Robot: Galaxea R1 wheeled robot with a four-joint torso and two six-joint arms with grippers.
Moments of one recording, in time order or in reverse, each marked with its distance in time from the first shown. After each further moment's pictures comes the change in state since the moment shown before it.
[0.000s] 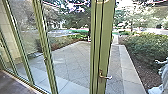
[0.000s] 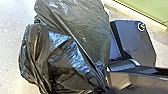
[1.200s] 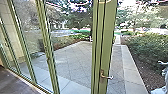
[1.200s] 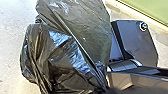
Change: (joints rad) left arm -0.003 0.011 -0.023 -0.001 0.003 -0.004; right arm 0.000 0.013 0.000 0.000 0.001 0.000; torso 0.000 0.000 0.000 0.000
